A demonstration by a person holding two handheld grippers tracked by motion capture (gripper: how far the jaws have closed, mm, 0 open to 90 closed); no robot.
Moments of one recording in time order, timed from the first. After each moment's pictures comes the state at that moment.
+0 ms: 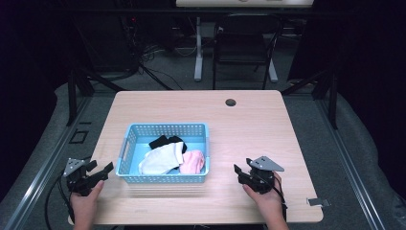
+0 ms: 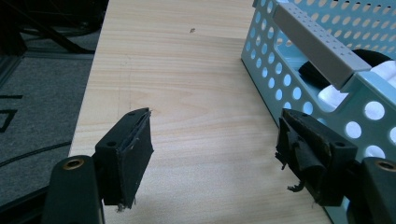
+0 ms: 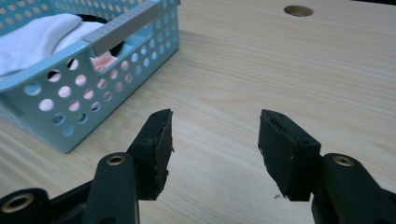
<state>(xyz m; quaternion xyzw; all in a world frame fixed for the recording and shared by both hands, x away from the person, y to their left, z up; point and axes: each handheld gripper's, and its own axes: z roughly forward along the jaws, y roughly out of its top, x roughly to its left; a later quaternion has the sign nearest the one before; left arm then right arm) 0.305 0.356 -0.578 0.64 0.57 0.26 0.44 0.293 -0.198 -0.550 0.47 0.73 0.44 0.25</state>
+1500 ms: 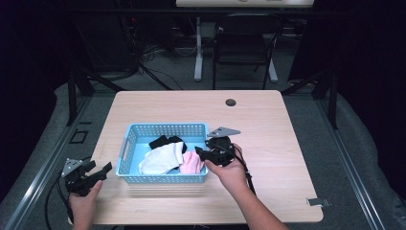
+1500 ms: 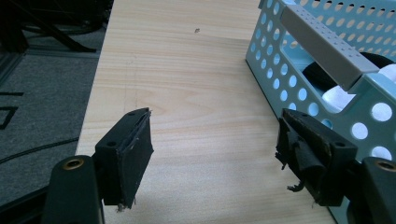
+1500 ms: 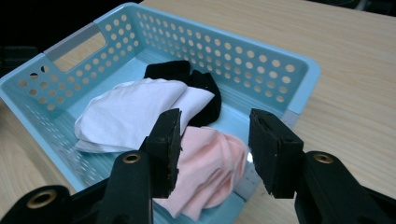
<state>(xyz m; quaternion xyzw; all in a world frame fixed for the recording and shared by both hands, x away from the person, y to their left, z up) 0.304 0.361 -0.579 0.63 0.58 0.26 0.44 0.348 -0.086 -0.477 0.42 0.78 0.43 0.15</state>
